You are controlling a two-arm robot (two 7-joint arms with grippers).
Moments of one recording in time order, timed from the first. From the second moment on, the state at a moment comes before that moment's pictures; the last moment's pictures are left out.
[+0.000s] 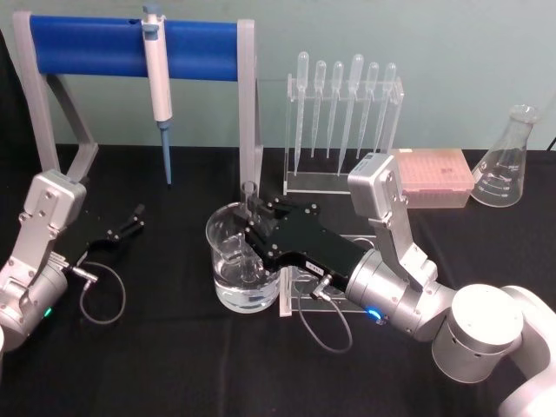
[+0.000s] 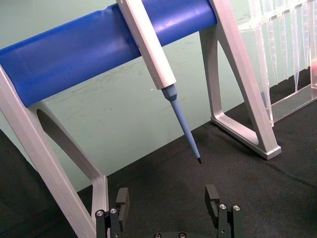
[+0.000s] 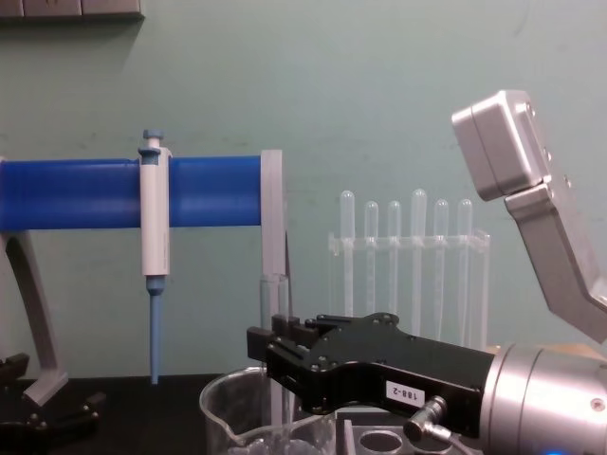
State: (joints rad) left arm -0.20 0.60 0.45 -1.41 -0.25 -0.12 0.03; right arm 0.27 0.30 -0.52 -1.51 0.30 -0.05 0.45
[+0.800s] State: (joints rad) left arm -0.20 0.60 0.45 -1.41 -0.25 -0.12 0.03; right arm 0.27 0.30 -0.52 -1.51 0.30 -0.05 0.45
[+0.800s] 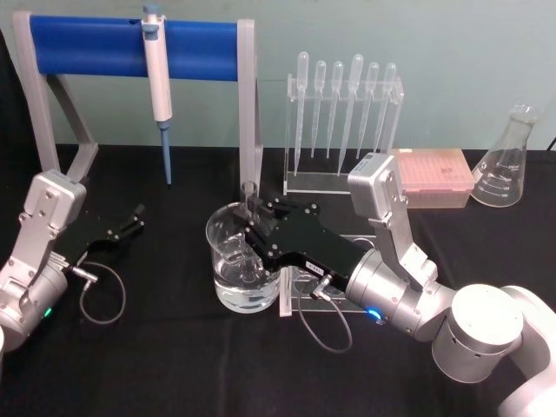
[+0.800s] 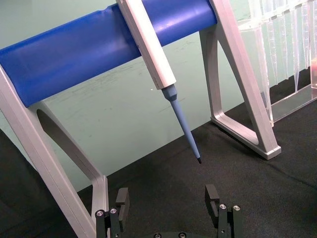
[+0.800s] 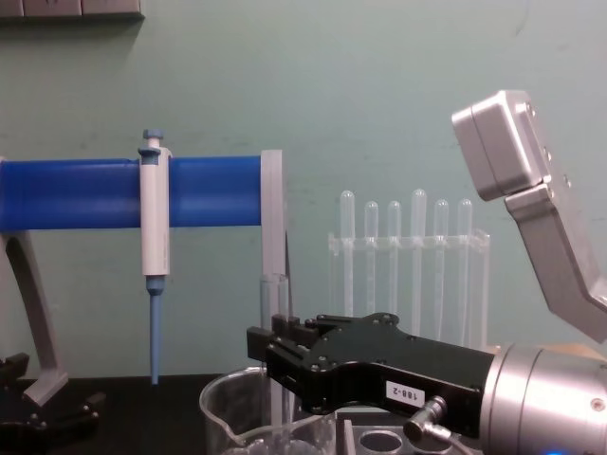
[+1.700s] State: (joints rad) left arm -0.20 0.60 0.45 -1.41 -0.25 -0.12 0.03; right arm 0.27 0.30 -0.52 -1.51 0.30 -0.05 0.45
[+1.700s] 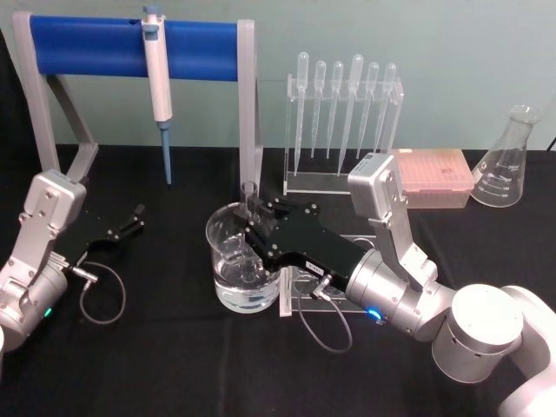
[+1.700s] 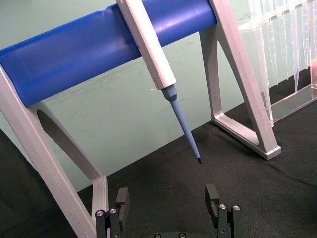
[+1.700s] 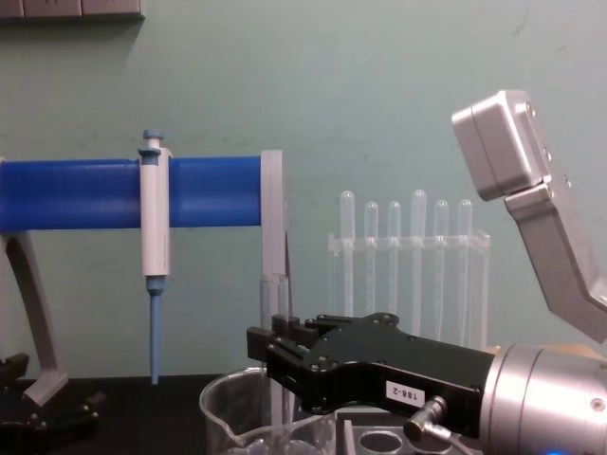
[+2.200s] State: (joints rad) left arm -0.20 0.60 0.45 -1.41 -0.25 -0.12 0.03; right arm 0.27 0.30 -0.52 -1.51 0.30 -0.05 0.45
